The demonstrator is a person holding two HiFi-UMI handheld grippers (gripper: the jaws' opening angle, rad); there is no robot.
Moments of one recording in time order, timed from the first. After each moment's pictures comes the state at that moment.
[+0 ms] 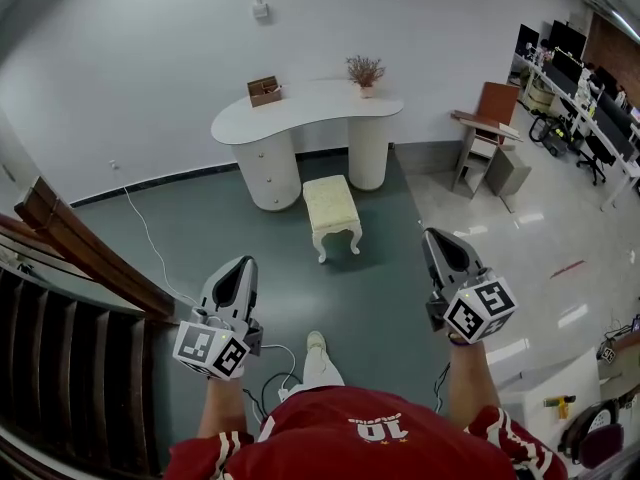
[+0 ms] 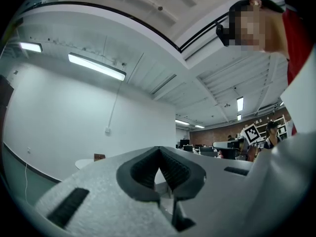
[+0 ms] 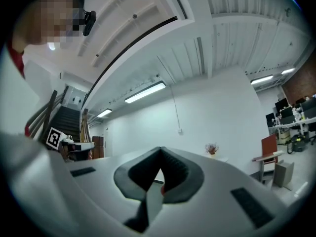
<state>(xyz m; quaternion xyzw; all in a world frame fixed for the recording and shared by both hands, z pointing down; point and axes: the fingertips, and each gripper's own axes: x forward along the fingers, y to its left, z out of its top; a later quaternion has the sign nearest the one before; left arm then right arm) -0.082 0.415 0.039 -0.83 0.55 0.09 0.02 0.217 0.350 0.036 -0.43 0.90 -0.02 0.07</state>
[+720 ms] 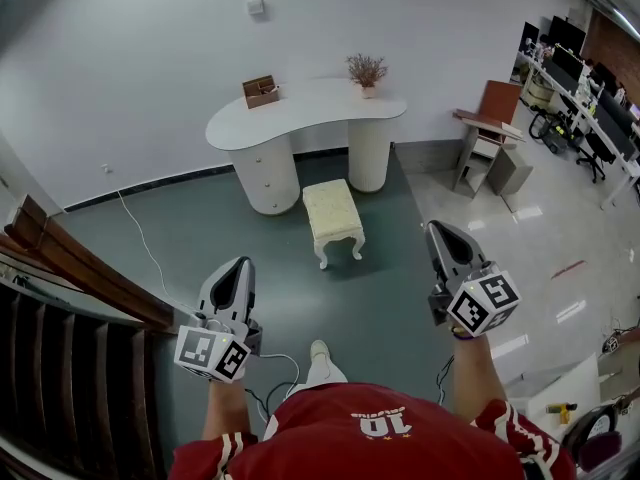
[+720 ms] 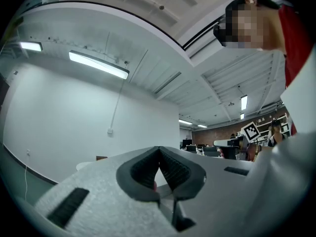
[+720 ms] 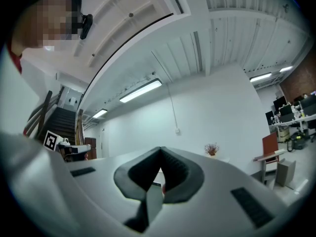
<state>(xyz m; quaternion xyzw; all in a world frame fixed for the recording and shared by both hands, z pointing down) -0.122 0.332 0.034 -0.83 0.55 0.09 0.03 0.188 0.259 0.027 -0.44 0.89 -0.03 0.07</state>
